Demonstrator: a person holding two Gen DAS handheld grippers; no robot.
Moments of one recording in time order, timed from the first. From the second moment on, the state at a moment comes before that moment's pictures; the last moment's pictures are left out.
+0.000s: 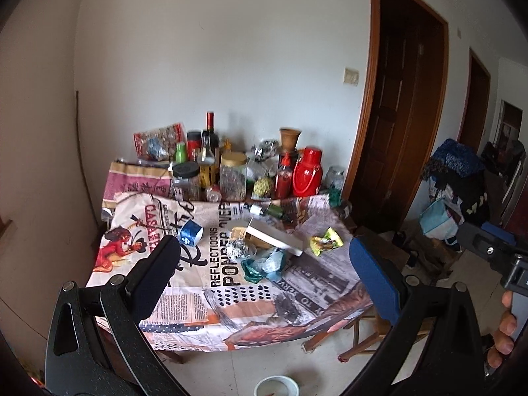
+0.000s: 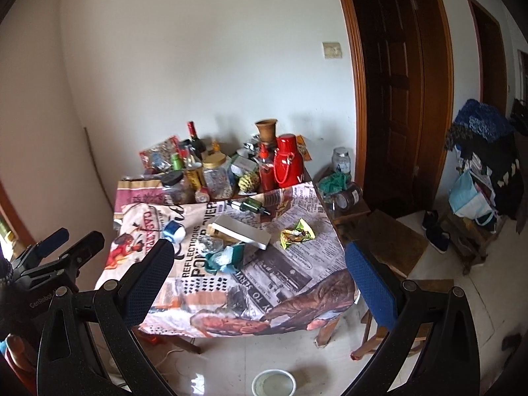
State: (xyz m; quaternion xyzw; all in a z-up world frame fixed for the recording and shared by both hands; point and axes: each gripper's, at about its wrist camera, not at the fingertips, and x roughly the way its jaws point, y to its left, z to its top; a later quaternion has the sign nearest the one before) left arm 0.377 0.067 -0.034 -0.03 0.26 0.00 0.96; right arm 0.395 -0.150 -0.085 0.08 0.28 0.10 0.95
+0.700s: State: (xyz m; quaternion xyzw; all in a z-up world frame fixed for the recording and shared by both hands) left arm 0.575 0.066 -0.197 -0.11 0.49 0.06 0.86; right arm 0.616 -0.183 -0.205 0.06 0.45 0.11 0.88
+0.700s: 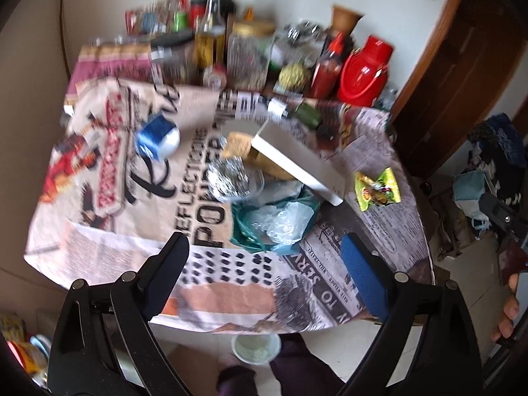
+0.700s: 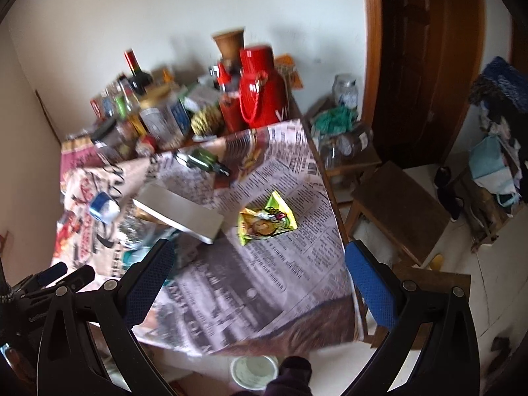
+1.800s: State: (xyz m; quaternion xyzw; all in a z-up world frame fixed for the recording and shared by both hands) left arm 0.662 0.024 -0.281 -0.14 0.55 0.09 0.82; right arm 0.734 -0.166 -0.319 -0.03 0.54 0.26 0.80
